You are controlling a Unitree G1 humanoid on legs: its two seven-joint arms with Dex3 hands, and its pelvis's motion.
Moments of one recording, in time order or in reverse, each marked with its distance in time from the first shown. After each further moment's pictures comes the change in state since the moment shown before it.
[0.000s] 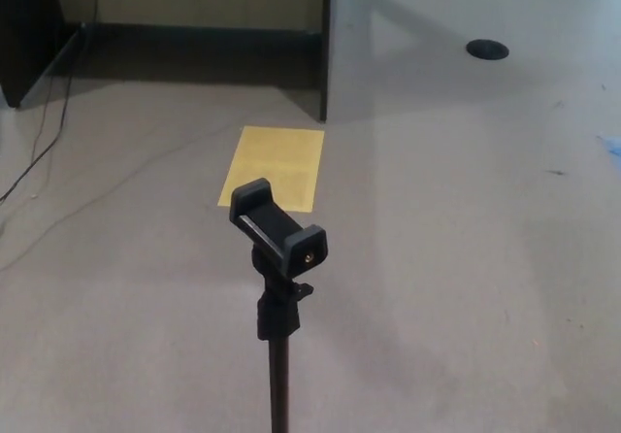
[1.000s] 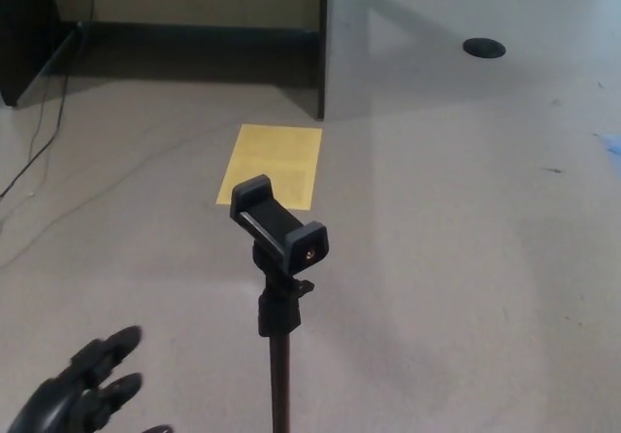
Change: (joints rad) left_arm -0.144 -0.185 -0.010 -0.463 -0.272 0.167 -0.408; right_arm -0.022 -0.005 0.007 0.028 -0.014 -0.057 -0.002
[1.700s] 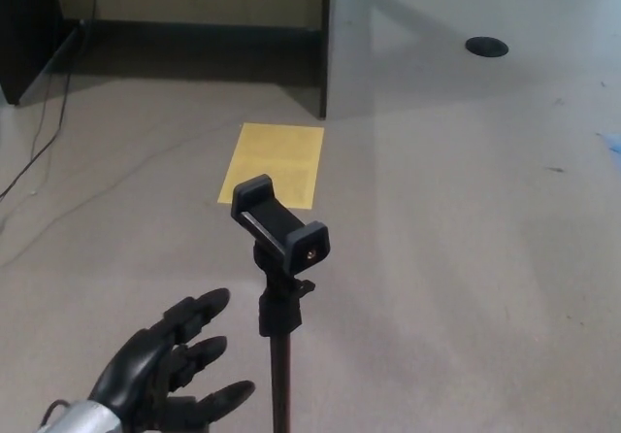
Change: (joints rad) left_arm -0.124 -0.070 -0.141 -0.086 0.043 0.167 0.047; right_arm -0.014 -0.006 0.002 -0.006 -0.002 -0.009 0.011
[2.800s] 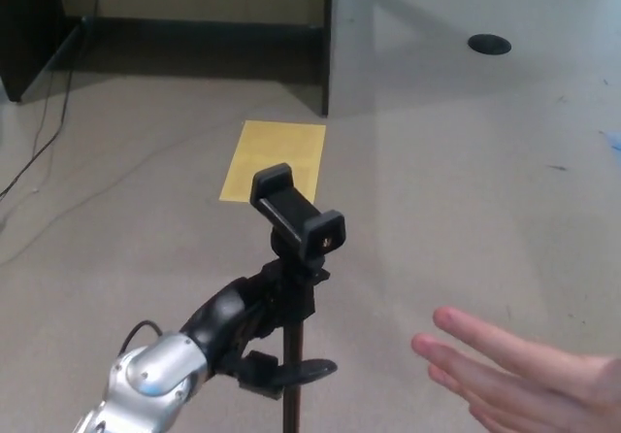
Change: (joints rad) left_arm -0.240 -0.036 -0.195 0.087 0.116 0.019 -0.015; right_arm 0.001 -0.013 0.012 0.001 -0.004 -0.012 0.023
